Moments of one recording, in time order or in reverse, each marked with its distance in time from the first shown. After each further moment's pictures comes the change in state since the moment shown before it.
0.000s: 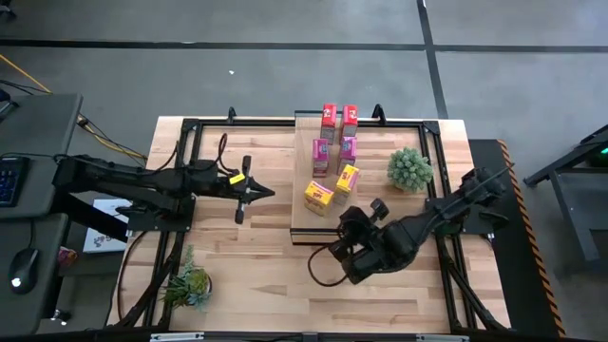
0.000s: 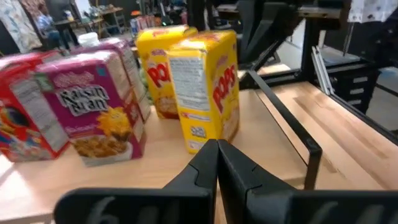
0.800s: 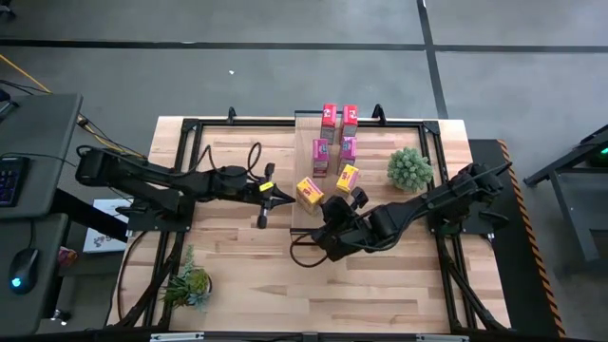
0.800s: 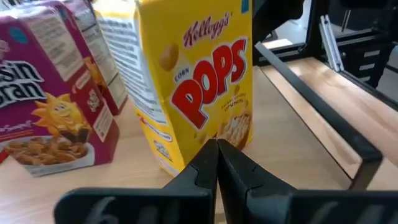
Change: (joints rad) left arm -0.013 0.342 0.098 0.152 0.003 0.019; right arm -0.133 -0.008 -0.119 0.388 0.004 -0.309
